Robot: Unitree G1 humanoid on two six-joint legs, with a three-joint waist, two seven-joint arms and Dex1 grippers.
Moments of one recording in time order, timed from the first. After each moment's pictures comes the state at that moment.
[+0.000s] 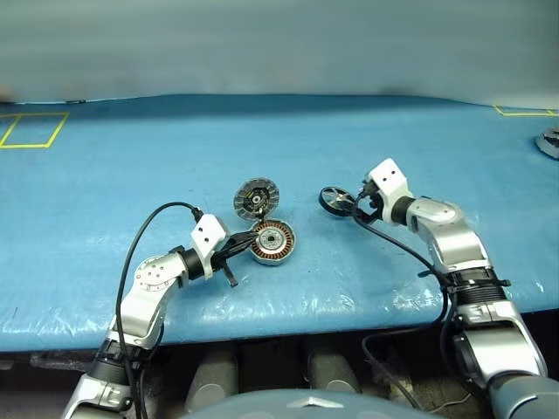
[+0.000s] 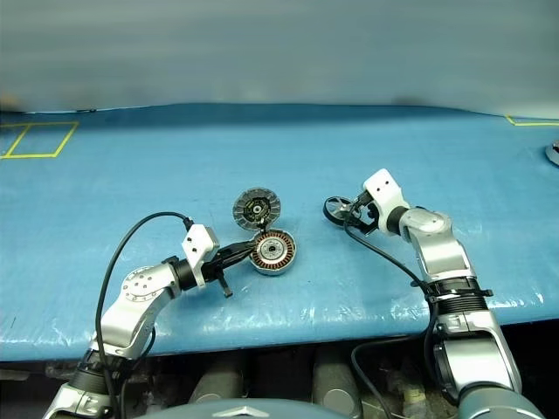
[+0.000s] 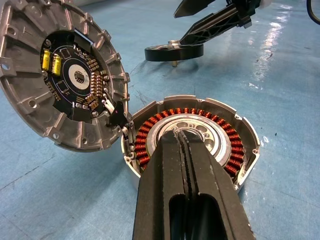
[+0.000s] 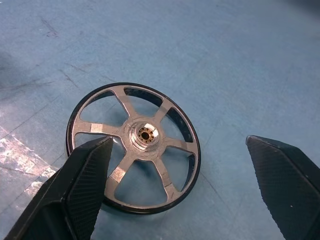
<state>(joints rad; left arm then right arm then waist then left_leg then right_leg) -0.09 0.40 -0.15 -0.08 -0.21 0.12 -0.79 -0.50 -0.55 0.06 0.30 0.08 0.39 0.68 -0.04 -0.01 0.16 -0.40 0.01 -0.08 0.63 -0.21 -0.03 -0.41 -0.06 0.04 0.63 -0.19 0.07</state>
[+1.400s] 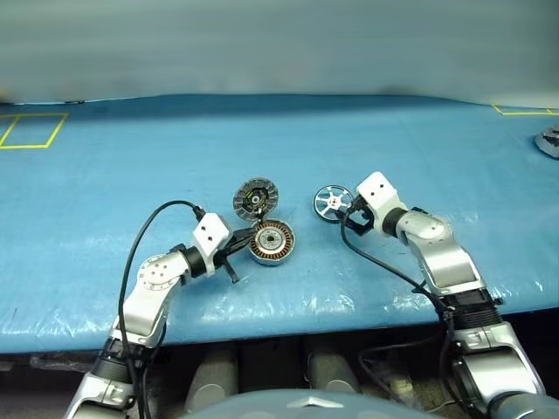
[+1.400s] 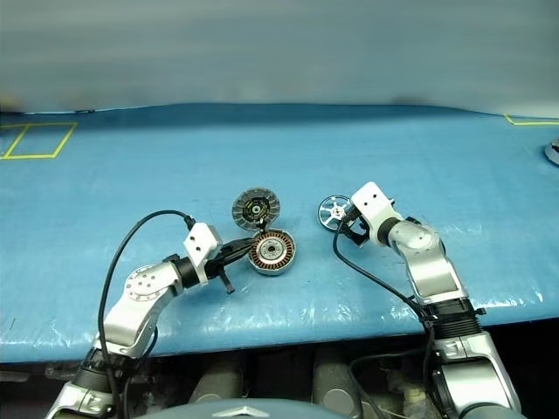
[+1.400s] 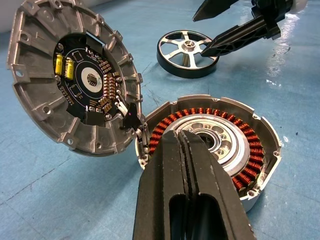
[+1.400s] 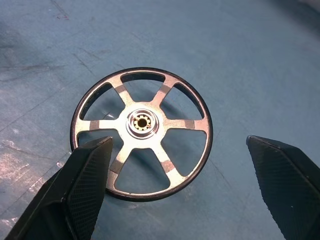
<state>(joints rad) -0.10 0.38 -0.16 -0.07 -0.16 0.10 -0.74 -0.38 -0.52 0.10 0.07 -0.02 0.43 0.56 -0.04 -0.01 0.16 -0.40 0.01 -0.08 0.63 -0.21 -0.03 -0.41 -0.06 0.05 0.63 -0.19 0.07</state>
